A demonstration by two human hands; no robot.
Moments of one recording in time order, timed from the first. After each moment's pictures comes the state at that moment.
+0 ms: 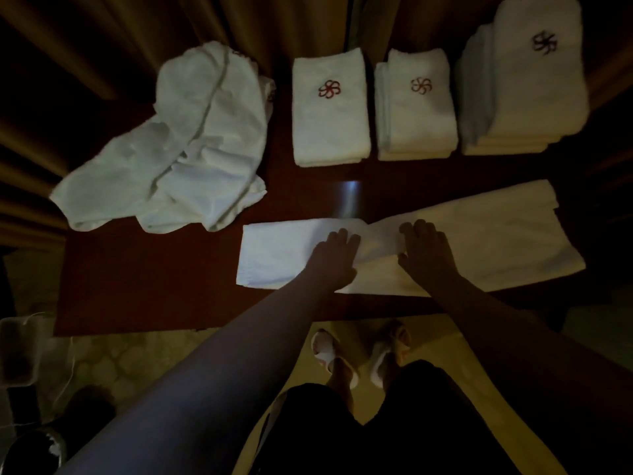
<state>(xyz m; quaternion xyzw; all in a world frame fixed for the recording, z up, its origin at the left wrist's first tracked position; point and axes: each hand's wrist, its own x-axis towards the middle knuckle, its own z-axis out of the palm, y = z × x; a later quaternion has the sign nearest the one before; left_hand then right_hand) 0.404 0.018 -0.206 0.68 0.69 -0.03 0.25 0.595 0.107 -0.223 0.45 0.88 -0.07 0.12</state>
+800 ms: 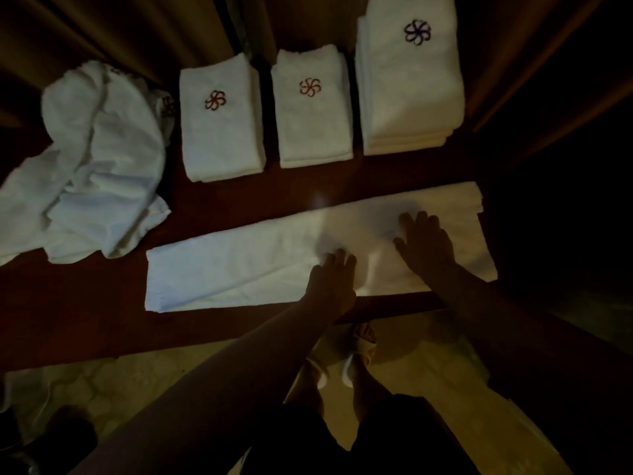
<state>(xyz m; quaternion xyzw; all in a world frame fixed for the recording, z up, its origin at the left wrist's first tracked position) 0.597 0.093 -0.218 0.66 0.69 -0.14 0.27 0.759 0.213 -0.241 0.54 0.81 -0.14 0.15</state>
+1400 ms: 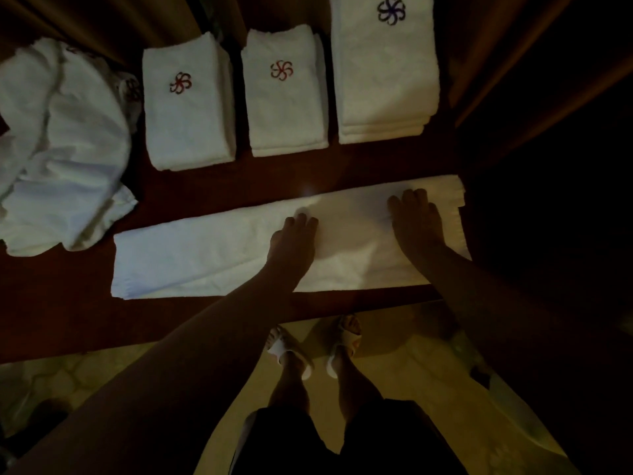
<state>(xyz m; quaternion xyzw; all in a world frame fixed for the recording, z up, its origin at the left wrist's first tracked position) 0.573 0.132 -0.232 0.63 0.75 -0.09 0.18 0.778 0.246 -0.243 0.53 0.83 -0.08 0.16</state>
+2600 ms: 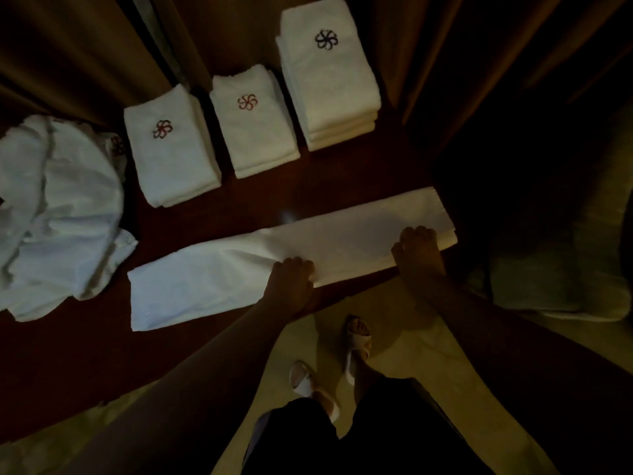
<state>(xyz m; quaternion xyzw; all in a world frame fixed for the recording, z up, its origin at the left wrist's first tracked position) 0.565 0.053 -0.223 0.74 0.63 -0.08 0.22 0.825 0.123 -0.231 0.58 0.80 -0.04 0.14</state>
